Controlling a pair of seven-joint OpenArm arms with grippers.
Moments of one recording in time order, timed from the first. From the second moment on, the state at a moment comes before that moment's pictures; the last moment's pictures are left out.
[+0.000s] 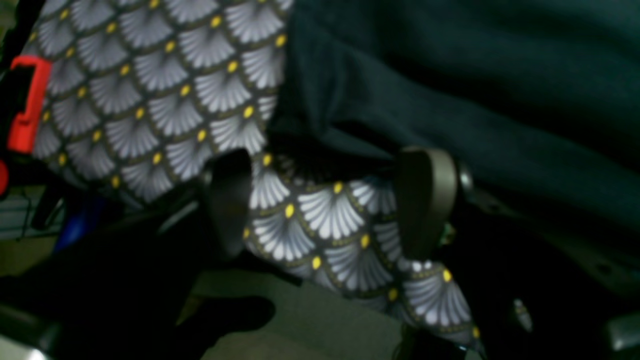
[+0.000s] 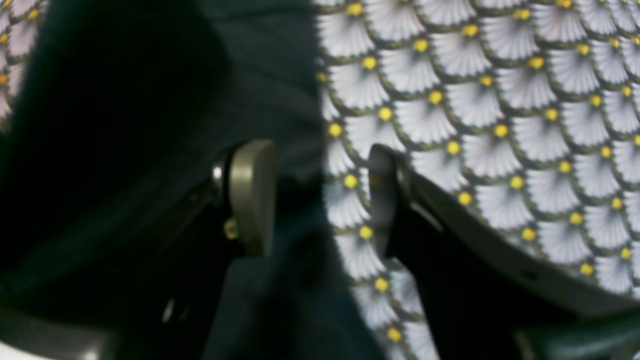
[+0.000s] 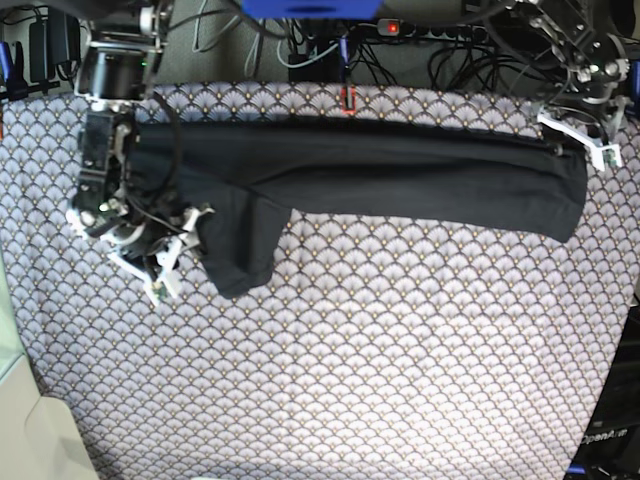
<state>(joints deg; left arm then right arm) 11.2 3.5 -54.6 93.8 5.6 -35.3 33.4 6.8 5.4 12.9 81.3 1.8 40.0 -46.0</state>
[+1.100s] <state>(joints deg) 11.2 3.3 -54.5 98.2 5.8 -34.9 33.6 7.2 6.7 12.8 73.8 2.3 39.8 -40.2</state>
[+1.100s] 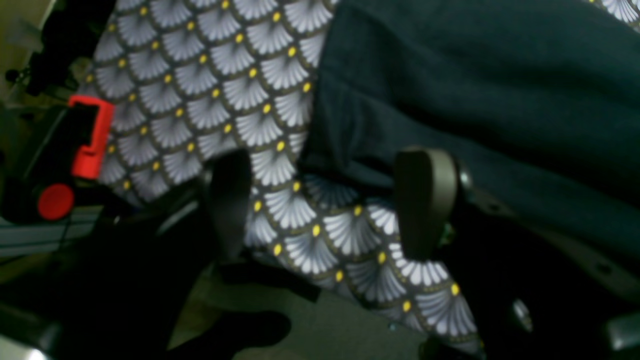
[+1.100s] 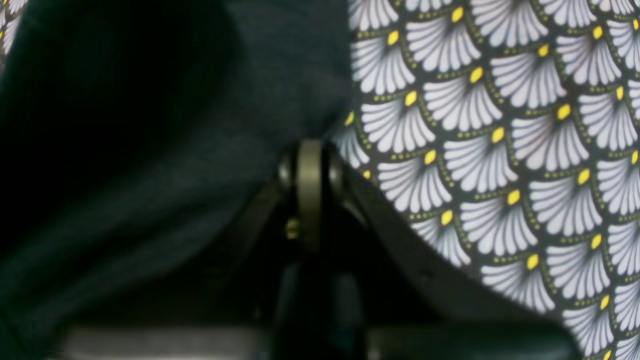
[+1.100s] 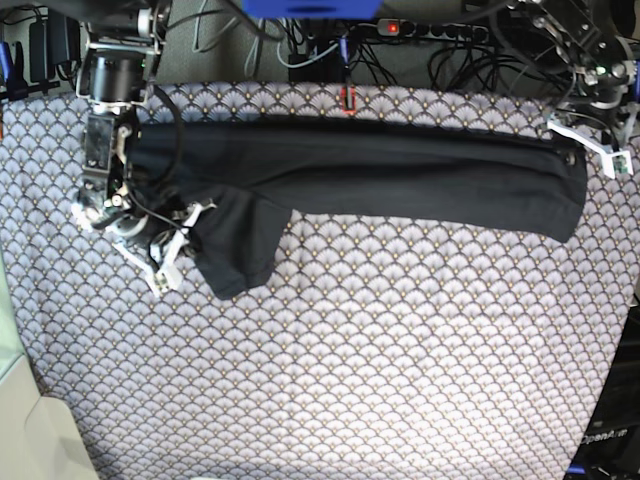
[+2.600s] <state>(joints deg) 10.2 -2.6 -54.4 93.6 5.8 -35.7 33.6 -29.2 6.7 16.3 112.6 2.4 39.9 -33.3</state>
